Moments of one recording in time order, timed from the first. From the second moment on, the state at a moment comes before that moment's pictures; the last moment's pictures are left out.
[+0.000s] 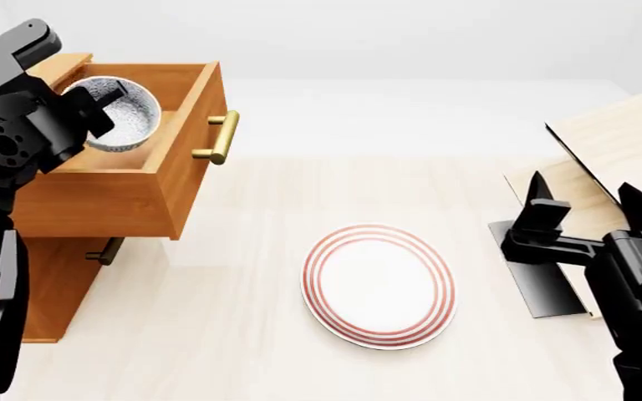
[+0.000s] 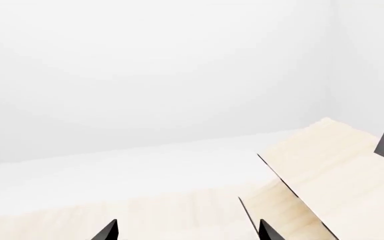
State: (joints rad) left arm -1.46 -0.38 0.25 -1.06 -0.88 -0.62 -0.57; right arm 0.36 0.79 0.11 -0.76 1.29 0.77 0.86
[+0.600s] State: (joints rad) left arm -1.47 -0.42 0.24 -0.87 -0.90 -0.69 -0.60; right arm 0.37 0.79 0.10 -0.76 1.29 0.76 0.86
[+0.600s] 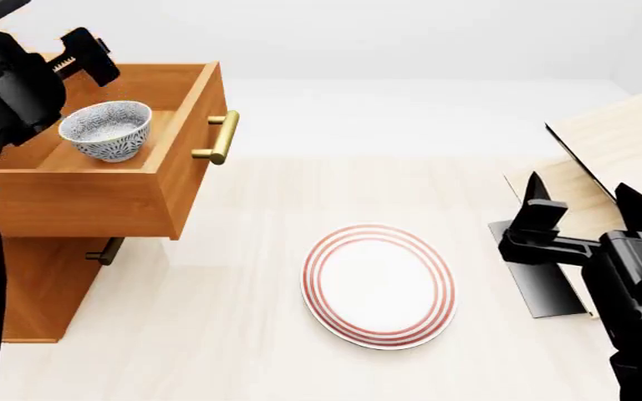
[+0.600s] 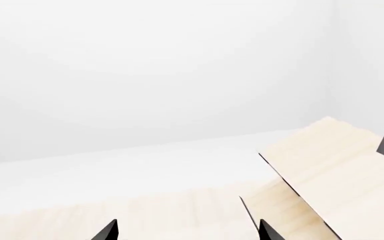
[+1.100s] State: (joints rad) left arm -1.26 -0.57 0.10 -0.03 -1.25 -0.95 -0.81; right arm 0.33 0.80 0.12 -0.80 1.29 0.74 0.87
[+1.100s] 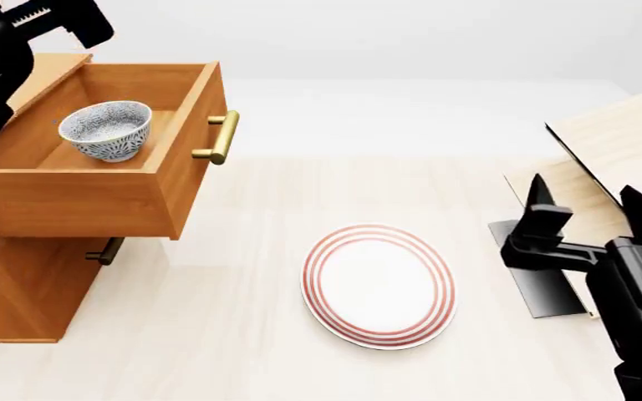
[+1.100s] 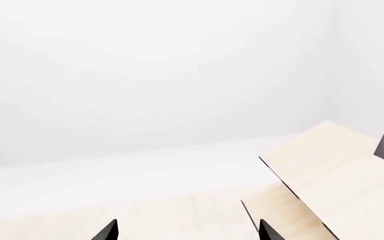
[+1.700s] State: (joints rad) left arm -1.02 -0.85 -0.16 0.67 -1.71 -1.02 -0.89; right arm 0.40 1.01 0.27 -1.00 1.57 0.67 1.06
